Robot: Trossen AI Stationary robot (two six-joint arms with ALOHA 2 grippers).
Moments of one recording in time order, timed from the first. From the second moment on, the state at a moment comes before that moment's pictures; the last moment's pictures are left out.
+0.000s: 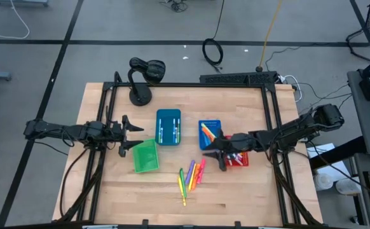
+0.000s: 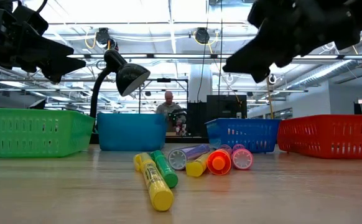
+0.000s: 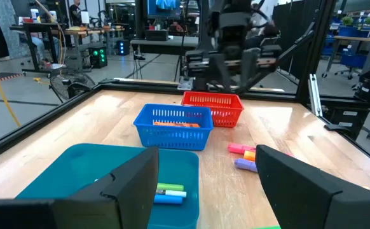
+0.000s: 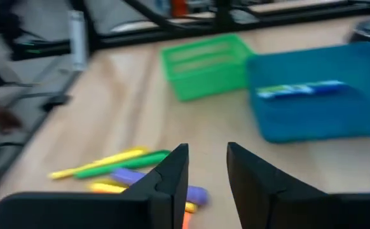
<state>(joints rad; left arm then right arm) -0.09 0.19 0.02 0.13 -0.11 -0.06 0.21 1.35 0.52 0.48 0.12 0.21</state>
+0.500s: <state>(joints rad) -0.09 0.19 0.02 0.13 -0.11 -0.06 0.26 1.35 0.52 0.59 -0.13 0.17</state>
